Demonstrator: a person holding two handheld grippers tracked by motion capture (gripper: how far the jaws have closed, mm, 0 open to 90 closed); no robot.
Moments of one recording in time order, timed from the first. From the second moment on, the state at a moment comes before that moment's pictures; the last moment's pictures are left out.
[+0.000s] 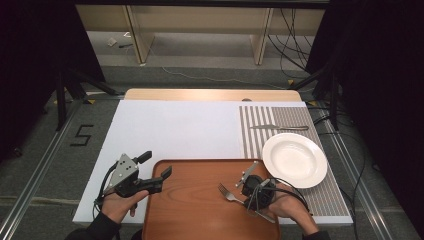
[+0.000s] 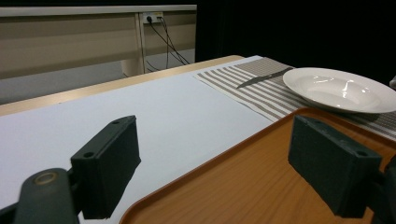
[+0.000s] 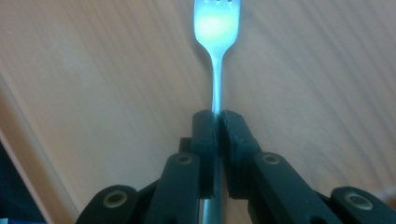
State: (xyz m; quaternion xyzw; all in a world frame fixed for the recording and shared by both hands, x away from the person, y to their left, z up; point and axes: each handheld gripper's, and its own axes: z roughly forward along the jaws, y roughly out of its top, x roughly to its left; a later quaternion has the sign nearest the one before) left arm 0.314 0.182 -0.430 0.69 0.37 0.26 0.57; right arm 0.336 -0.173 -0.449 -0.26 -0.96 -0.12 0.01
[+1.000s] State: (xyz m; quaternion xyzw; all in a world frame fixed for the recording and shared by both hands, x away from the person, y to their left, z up) left arm 0.315 0.183 -0.430 0.69 0.37 0.26 0.56; right arm 0.330 -0.144 -0.454 -0.18 -0.97 -0.15 -0.06
